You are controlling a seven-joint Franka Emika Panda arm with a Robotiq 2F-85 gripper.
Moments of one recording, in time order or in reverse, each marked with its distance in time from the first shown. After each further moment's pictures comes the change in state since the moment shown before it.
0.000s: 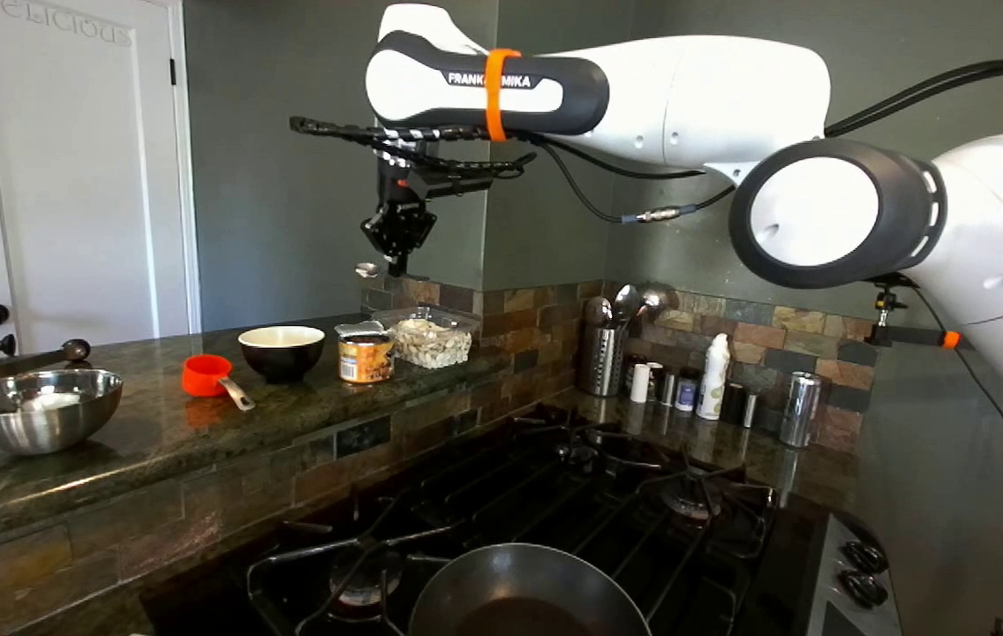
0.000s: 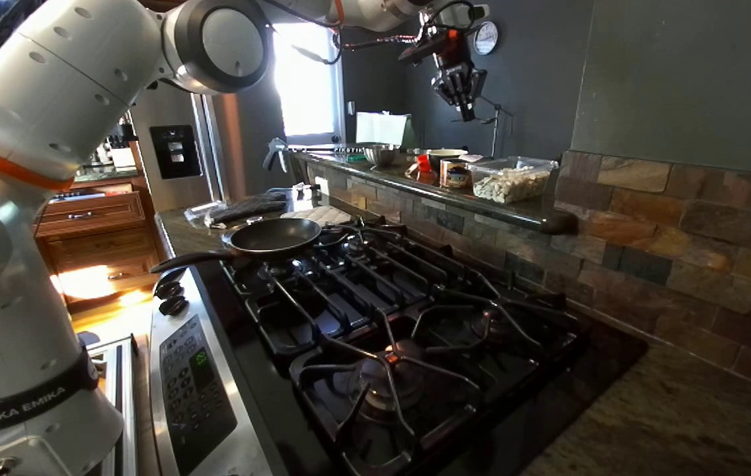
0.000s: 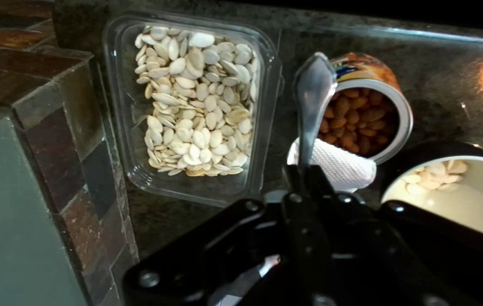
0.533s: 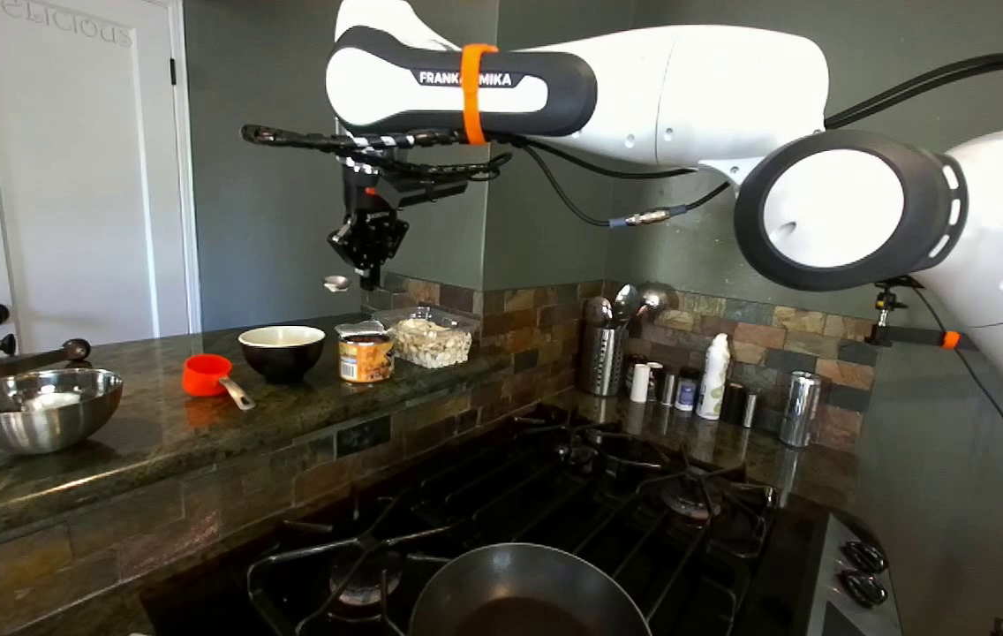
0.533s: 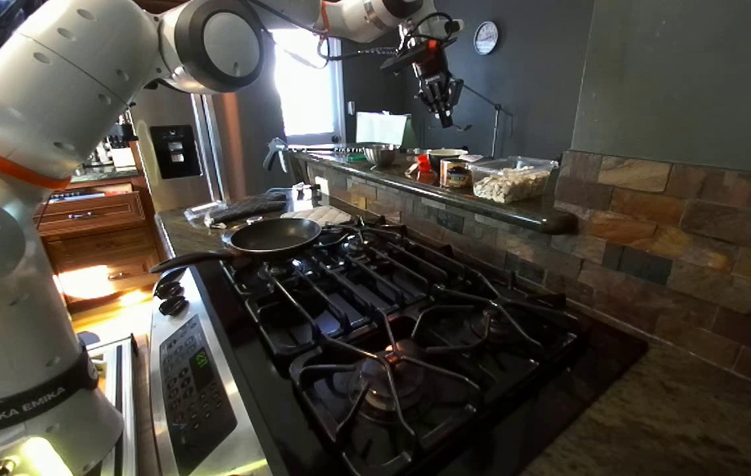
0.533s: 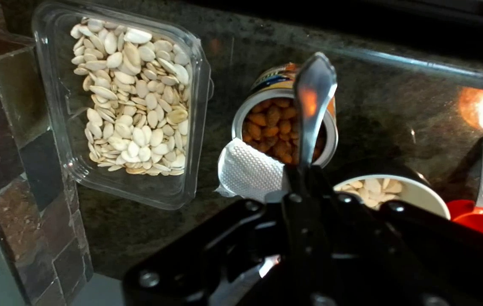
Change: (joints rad) arm 0.081 -0.002 -0.001 -0.040 -0.034 0.000 0.000
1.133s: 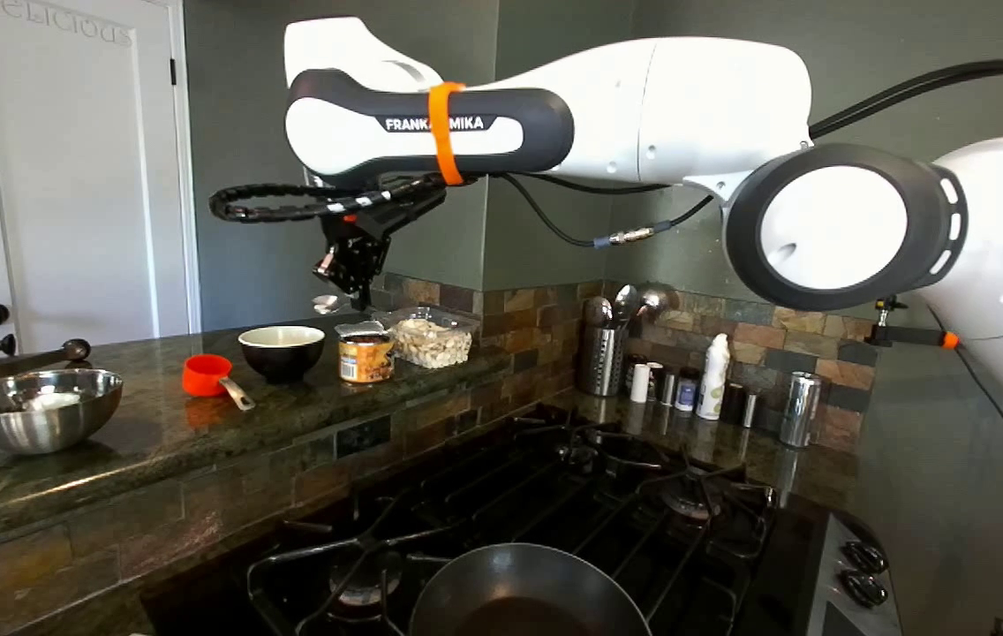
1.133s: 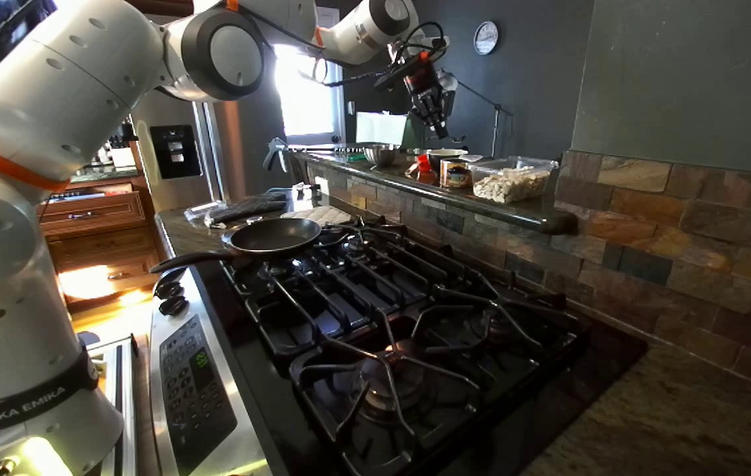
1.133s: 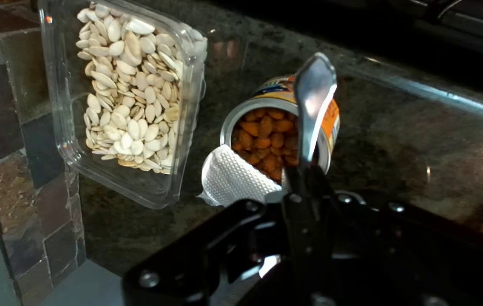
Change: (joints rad) arm 0.071 0.040 -0.014 -0.014 -0.144 0.000 -0.019
